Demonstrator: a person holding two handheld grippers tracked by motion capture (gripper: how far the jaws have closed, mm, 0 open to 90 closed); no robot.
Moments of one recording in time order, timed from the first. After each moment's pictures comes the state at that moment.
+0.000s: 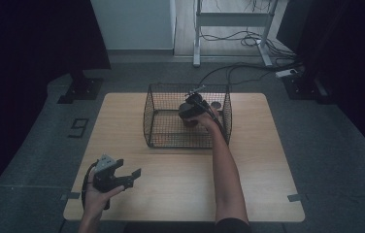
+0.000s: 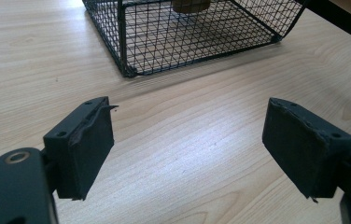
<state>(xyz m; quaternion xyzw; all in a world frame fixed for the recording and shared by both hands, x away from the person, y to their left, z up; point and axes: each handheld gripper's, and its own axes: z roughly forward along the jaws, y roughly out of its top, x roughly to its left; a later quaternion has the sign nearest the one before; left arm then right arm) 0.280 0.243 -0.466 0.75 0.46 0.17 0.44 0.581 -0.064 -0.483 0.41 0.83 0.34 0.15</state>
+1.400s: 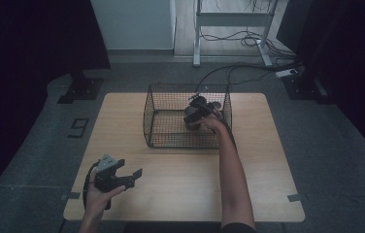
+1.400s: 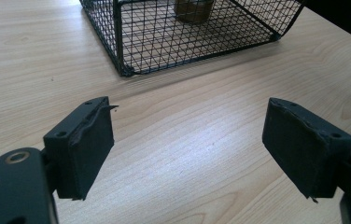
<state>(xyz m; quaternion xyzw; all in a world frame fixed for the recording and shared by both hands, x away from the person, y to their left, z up) 0.281 0.240 -0.467 0.75 0.46 0.16 0.44 0.568 -0.080 -0.481 0.41 0.85 0.30 0.14</state>
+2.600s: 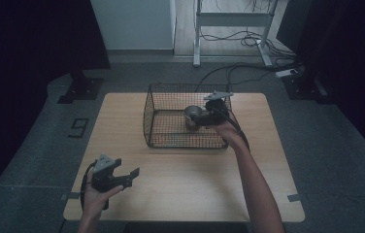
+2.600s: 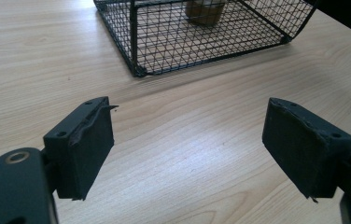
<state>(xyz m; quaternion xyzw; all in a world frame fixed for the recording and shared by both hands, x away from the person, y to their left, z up) 0.279 0.243 -0.465 0.75 0.46 0.18 0.44 0.469 -0.122 -0.407 0.38 0.79 0.44 0.20</state>
